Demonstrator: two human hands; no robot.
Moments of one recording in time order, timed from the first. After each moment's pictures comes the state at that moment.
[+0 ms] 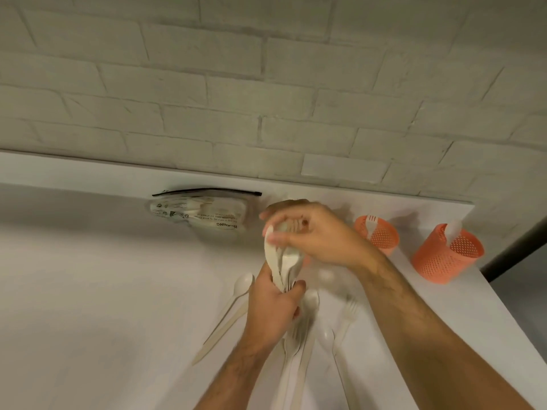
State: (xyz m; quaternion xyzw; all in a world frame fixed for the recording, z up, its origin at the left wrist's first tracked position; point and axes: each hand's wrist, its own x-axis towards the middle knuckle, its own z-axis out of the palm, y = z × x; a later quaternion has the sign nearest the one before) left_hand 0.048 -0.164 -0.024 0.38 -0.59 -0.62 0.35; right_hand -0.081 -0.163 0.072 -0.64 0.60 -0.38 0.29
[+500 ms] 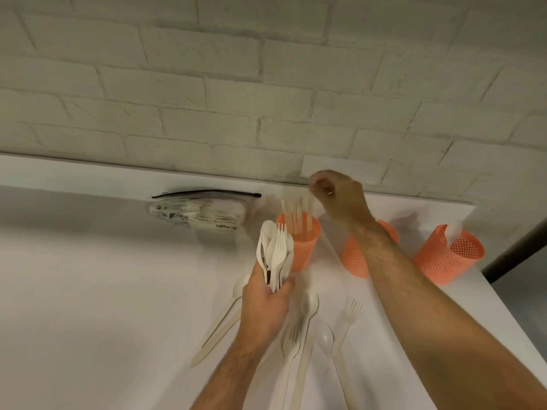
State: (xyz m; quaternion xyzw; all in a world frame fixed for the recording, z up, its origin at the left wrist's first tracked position) left_hand 0.048 -0.174 -0.038 0.39 -0.59 -0.61 0.36; right_hand -0.156 -0.208 0.047 -0.50 0.75 -0.44 0.06
